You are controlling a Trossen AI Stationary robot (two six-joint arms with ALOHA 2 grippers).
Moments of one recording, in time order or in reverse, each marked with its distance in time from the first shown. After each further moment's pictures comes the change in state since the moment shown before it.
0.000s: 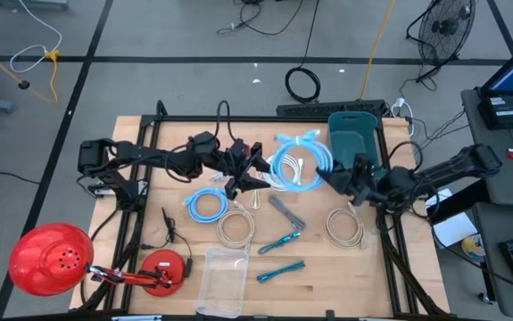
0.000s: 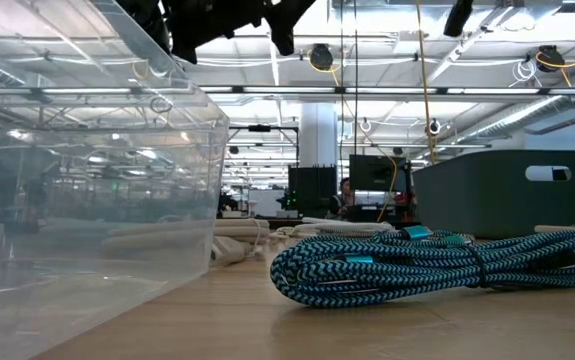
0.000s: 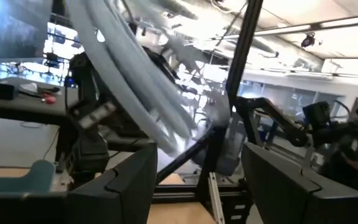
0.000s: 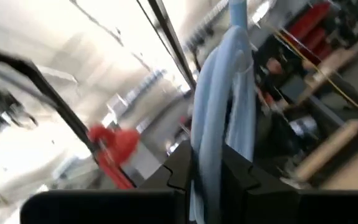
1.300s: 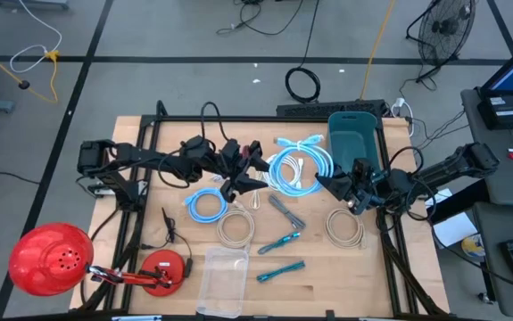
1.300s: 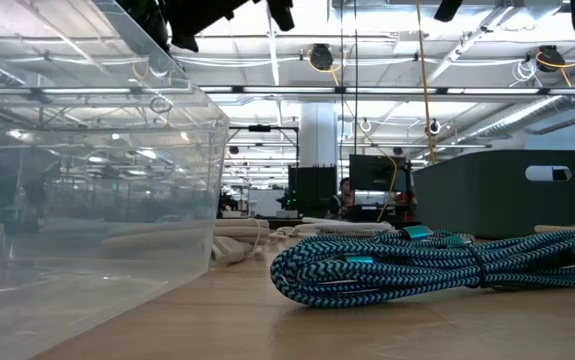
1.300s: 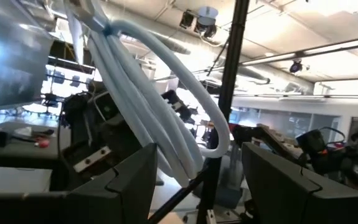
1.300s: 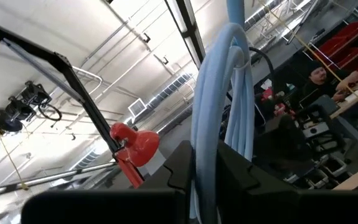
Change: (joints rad) left arm -0.045 0.000 0.000 0.171 -0.071 -0.013; right arm 0.030 0.085 0.010 0.141 -0.055 -0.130
